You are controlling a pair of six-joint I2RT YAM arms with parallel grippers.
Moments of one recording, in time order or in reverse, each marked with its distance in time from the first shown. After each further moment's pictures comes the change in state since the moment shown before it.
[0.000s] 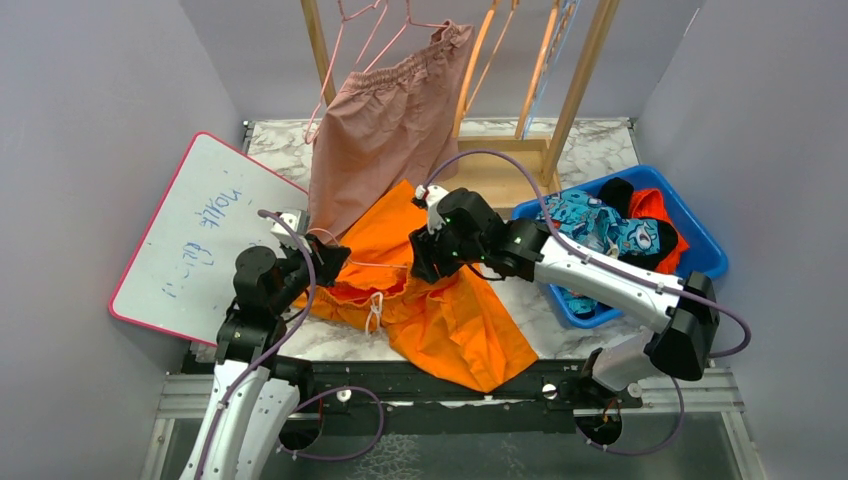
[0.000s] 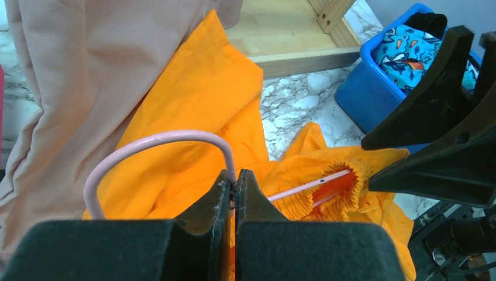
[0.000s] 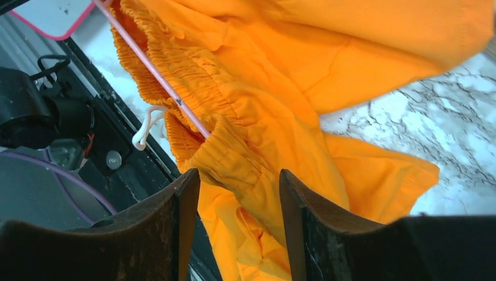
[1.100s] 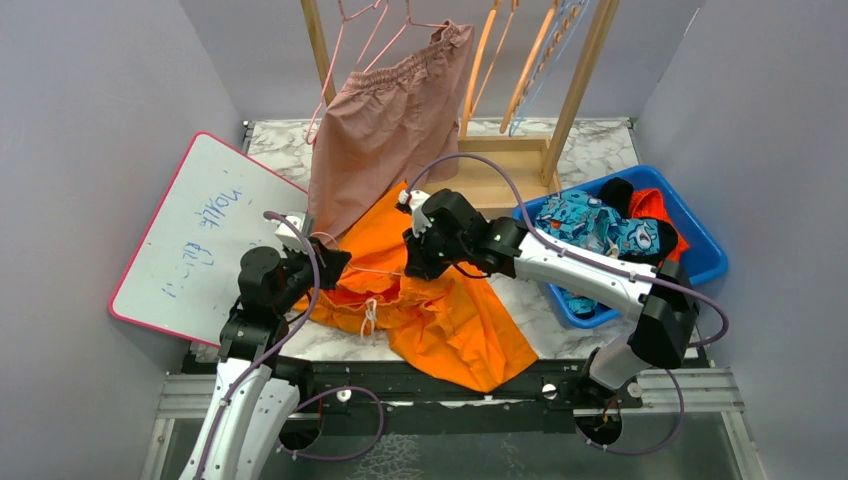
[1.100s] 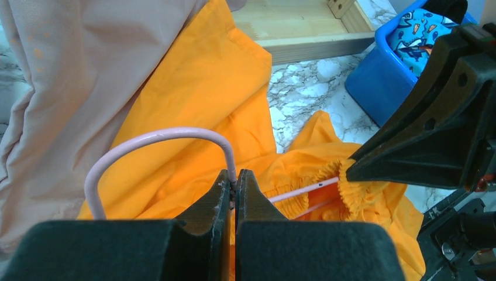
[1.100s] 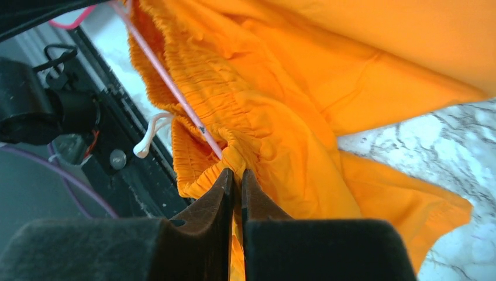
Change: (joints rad) left arm 0.000 0.001 -0.032 -0.010 -0.008 0.008; right arm 0.014 0.122 0.023 0.071 -0.115 -0.033
